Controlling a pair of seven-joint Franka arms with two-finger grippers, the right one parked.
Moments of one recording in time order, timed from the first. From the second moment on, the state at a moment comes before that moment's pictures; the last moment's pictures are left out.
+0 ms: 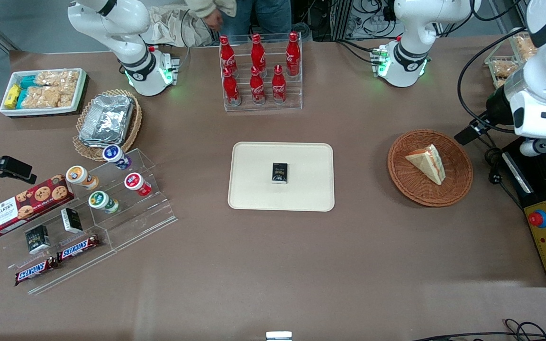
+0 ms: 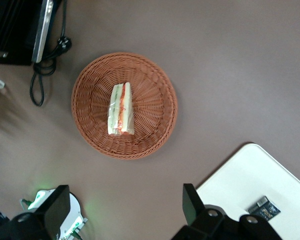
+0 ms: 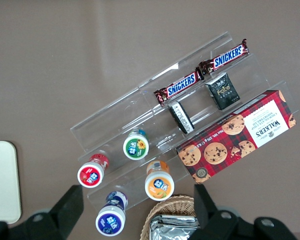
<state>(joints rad) -0.08 -0.03 -0.06 -1.66 0.03 1.49 -0.82</state>
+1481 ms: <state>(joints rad) -0.03 -0.17 -0.01 -2.57 0.04 2.30 -0.92</state>
